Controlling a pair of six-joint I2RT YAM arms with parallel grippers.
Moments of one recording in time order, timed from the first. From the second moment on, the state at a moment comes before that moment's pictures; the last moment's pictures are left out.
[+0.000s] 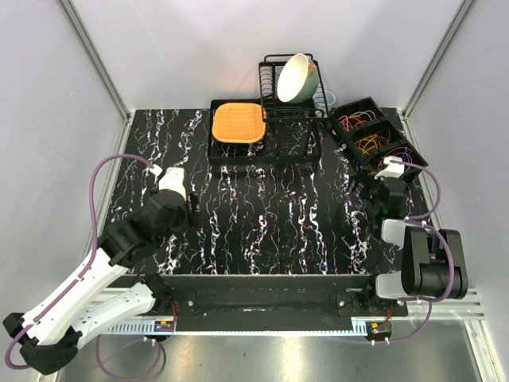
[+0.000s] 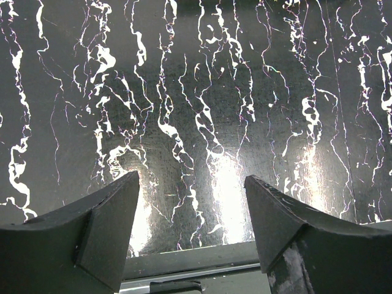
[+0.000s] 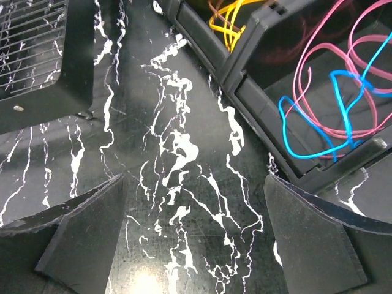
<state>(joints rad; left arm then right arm) -0.74 0.73 0.92 -0.91 -0.45 -0.46 -0.12 1.40 0.41 0.70 -0.09 0.21</state>
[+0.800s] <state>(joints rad) -0.74 0.73 0.92 -0.90 -0.45 -0.46 -0.09 1.55 0.34 1.01 -0.05 0.11</state>
